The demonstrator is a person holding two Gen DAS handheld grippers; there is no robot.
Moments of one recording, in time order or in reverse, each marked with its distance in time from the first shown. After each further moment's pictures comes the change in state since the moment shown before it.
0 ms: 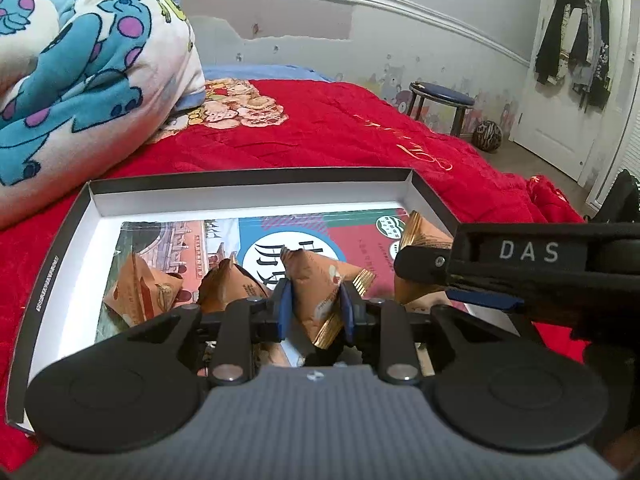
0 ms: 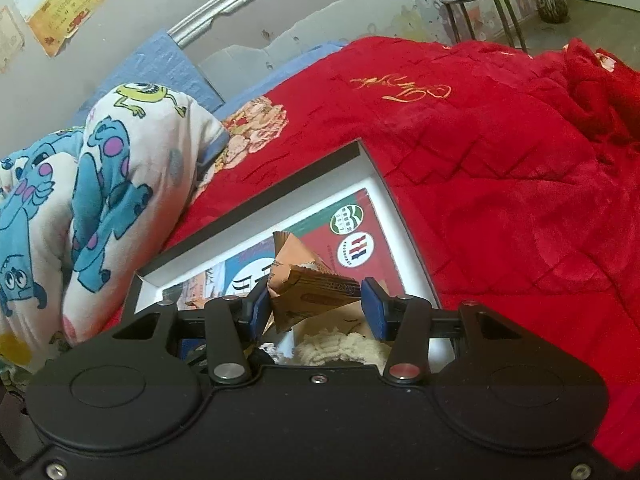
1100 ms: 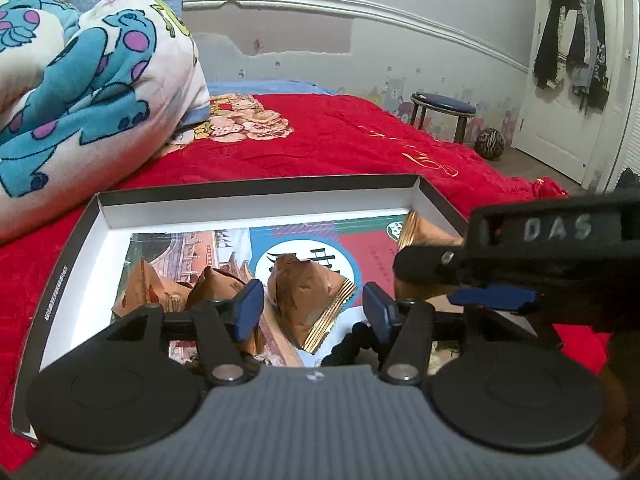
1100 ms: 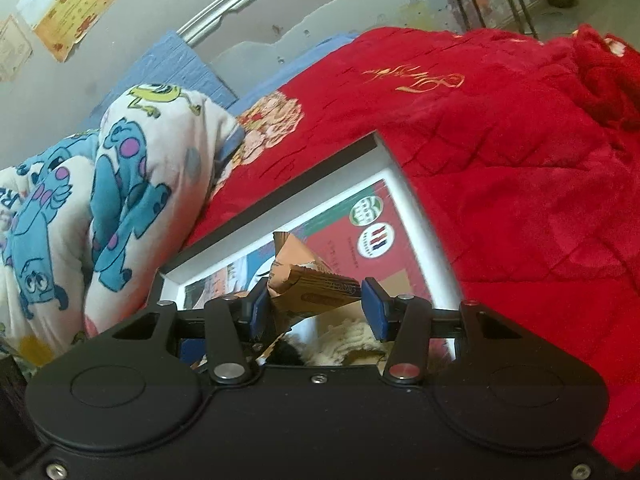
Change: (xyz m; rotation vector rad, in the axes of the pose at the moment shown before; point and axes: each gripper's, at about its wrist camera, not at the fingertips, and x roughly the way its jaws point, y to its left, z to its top) left arm -0.001 0.005 -0.006 0.029 -0.049 0.019; right arm -0.002 0.005 -0.001 0.009 0.031 0.064
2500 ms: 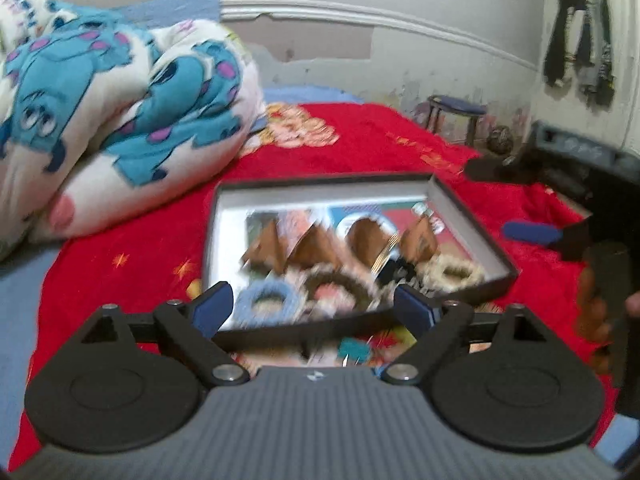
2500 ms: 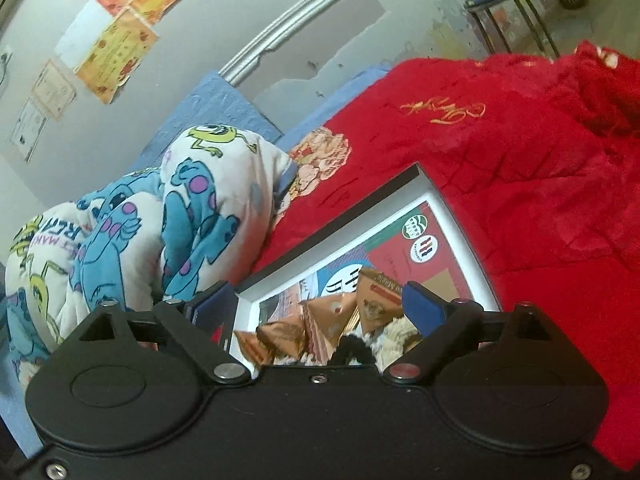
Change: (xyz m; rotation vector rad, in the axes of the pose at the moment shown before) left arm -0.145 0.051 -0.015 -0.019 0.031 0.069; right arm -0.081 0.017 -0.015 0.038 -0.121 0.135
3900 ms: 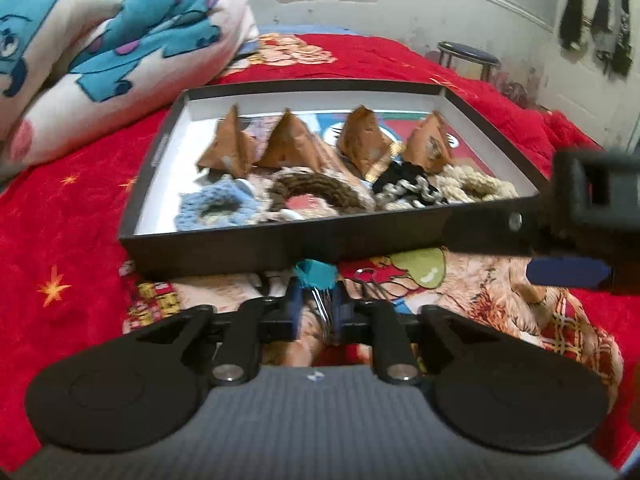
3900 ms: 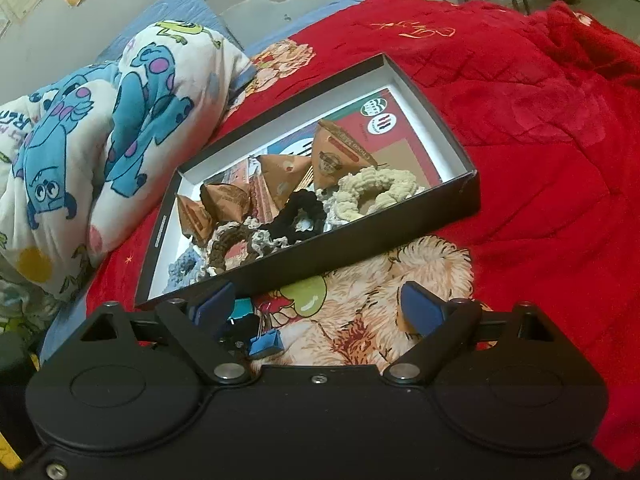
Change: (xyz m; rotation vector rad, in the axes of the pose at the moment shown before) left arm 0.070 -0.028 -0.045 0.003 0.130 0.030; right arm 0.006 0.010 -0.077 -0.106 0.225 -0.181
